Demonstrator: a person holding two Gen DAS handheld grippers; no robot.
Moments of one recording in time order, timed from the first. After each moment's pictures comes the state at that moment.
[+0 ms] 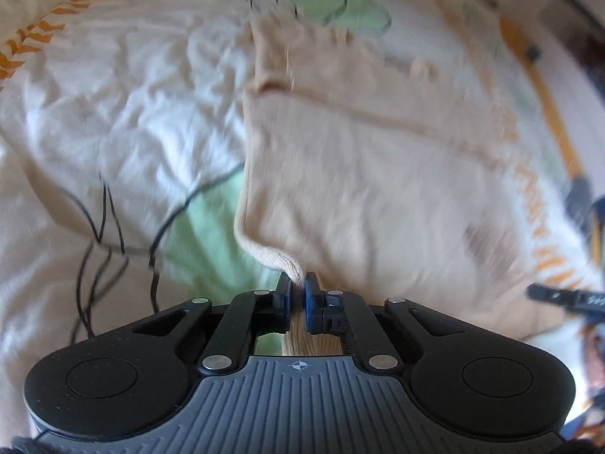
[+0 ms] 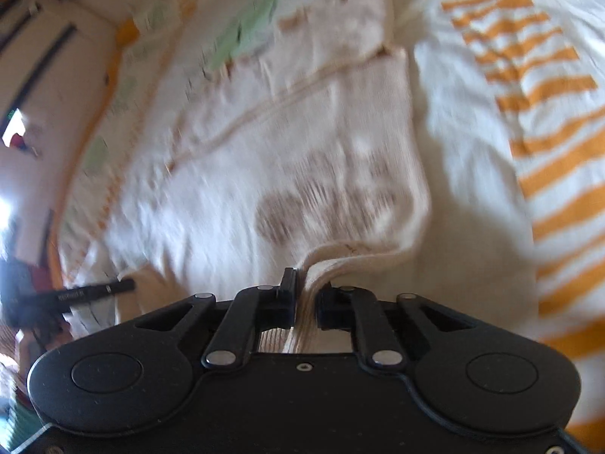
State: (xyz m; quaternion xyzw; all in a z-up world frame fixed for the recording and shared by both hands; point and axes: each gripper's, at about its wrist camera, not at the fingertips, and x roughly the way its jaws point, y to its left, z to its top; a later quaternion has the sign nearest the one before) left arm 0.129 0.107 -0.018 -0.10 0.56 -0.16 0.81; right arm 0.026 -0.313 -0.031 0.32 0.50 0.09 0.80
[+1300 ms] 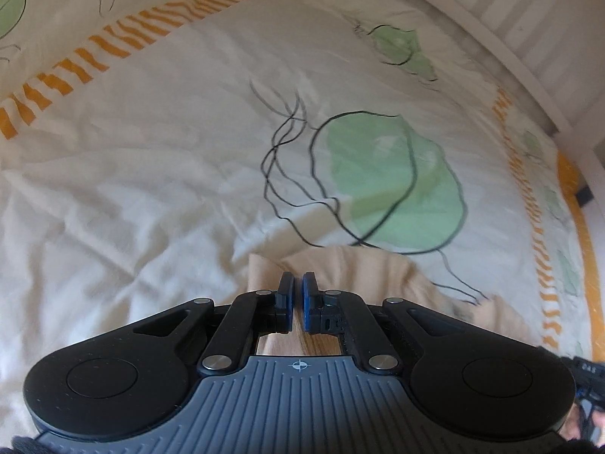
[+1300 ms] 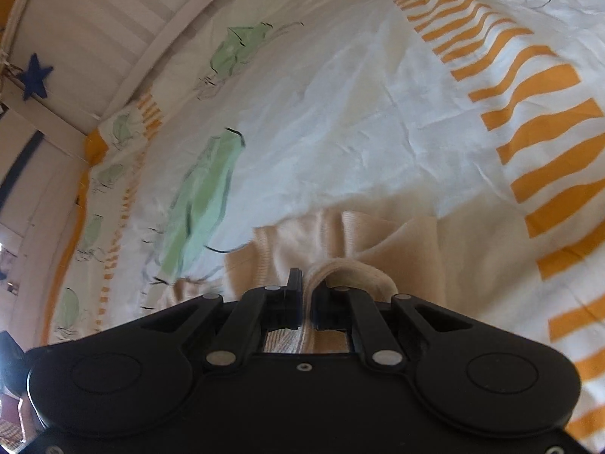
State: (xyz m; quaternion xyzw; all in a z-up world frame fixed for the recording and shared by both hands) left arm 0.388 0.084 -0.037 -0.18 0.48 -0.07 0.86; right arm 0.287 -0.382 -0.069 0.35 0.41 0.03 0.84
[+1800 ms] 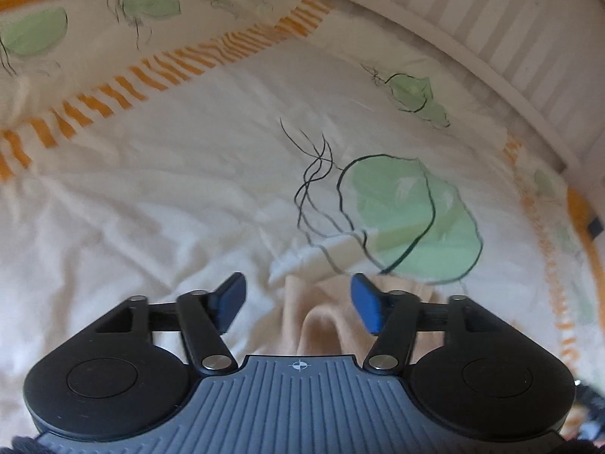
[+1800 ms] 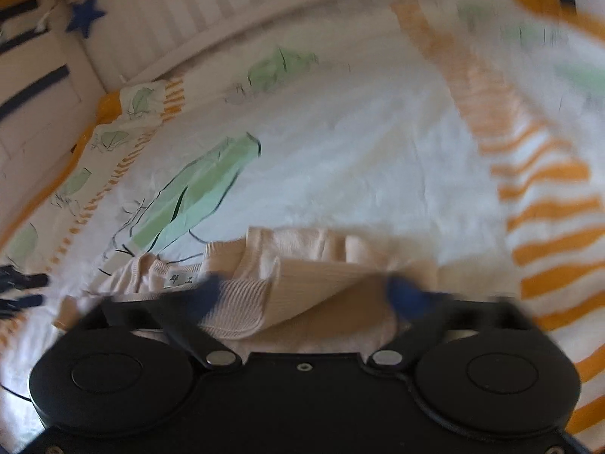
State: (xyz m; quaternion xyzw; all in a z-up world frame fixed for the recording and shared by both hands) left arm 0.345 0.095 -0.028 -0.16 0.40 -0.02 0.90; right arm 0.258 -0.346 -0.059 0.17 0.32 0.03 0.93
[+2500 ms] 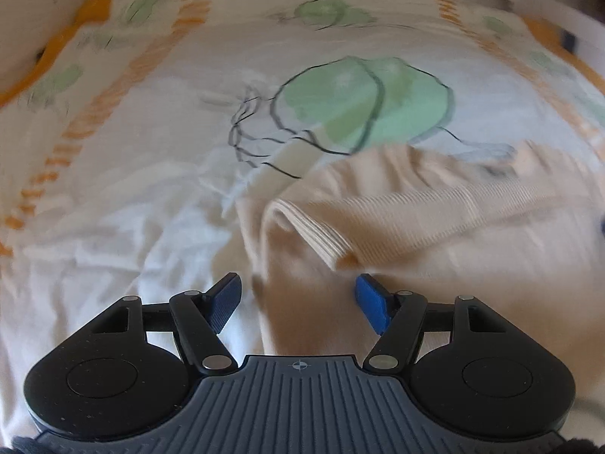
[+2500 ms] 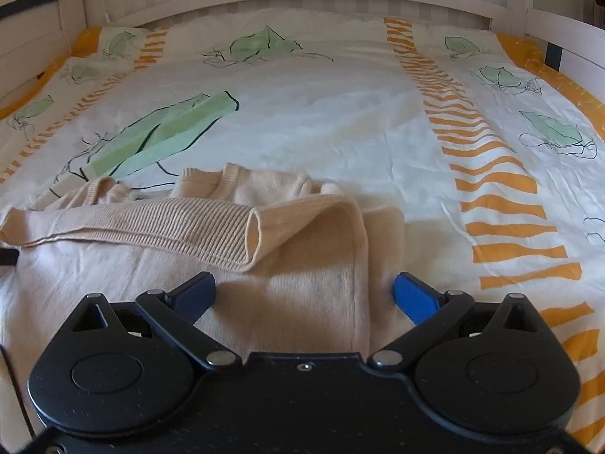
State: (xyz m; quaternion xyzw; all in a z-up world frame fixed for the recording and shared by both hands) left arm 0.331 0.030 -0.069 0.05 0.44 -0.09 0.89; right arm 0.236 -0.311 -0.072 0.05 0.37 -0.04 0.93
